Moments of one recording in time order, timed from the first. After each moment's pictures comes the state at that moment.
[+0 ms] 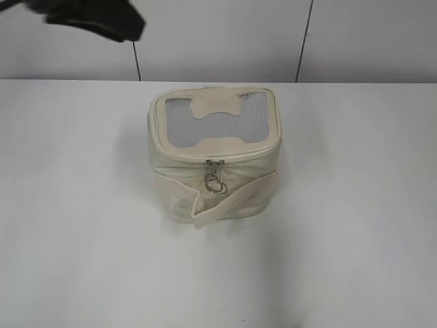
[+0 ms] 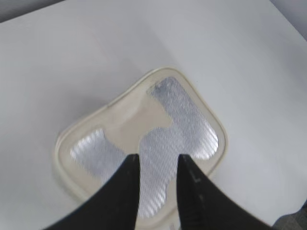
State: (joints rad) left arm -0.43 1.57 -1.45 -0.54 0.90 0.37; right arm 0.33 0.97 -0.79 0.29 1.02 -0.25
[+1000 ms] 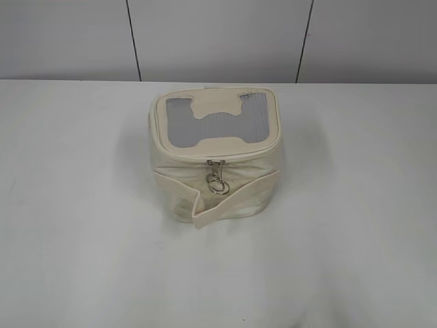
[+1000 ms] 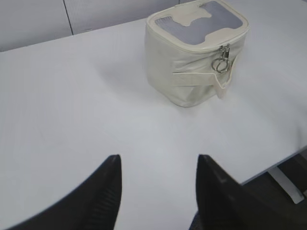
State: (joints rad) left arm -0.40 0.01 -0.54 -0.13 1.06 0.09; right arm 0.33 0.05 -0.50 0.12 1.06 -0.12
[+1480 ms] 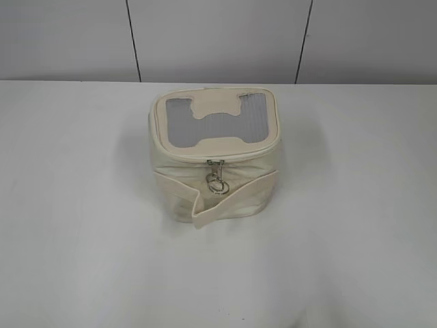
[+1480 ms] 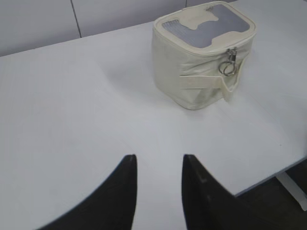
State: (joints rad) left arm -0.39 0.01 -0.54 -0.12 1.06 0.09; right arm 0.33 0.05 -0.50 0.12 1.05 -0.11
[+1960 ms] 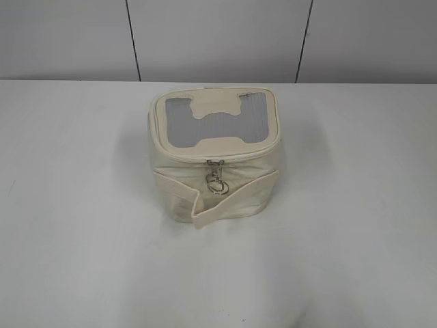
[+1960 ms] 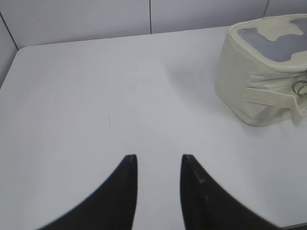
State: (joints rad) left arm -0.10 -0.01 -0.53 -0.11 1.05 0.09; right arm 0.09 -0.01 -0.50 0.12 1.05 -0.11
